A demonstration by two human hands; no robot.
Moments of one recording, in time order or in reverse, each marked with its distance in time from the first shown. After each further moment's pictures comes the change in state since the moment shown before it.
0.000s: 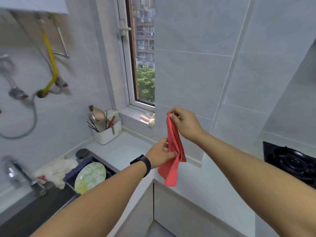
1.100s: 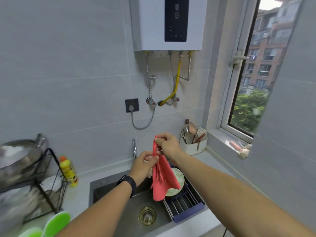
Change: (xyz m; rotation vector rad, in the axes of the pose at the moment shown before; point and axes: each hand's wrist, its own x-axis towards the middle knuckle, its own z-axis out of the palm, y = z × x) left_hand -0.266 -0.104 -0.213 -0.177 0.986 -0.237; right_hand -0.022 -0.267 0.283 0.829 -0.606 0.219
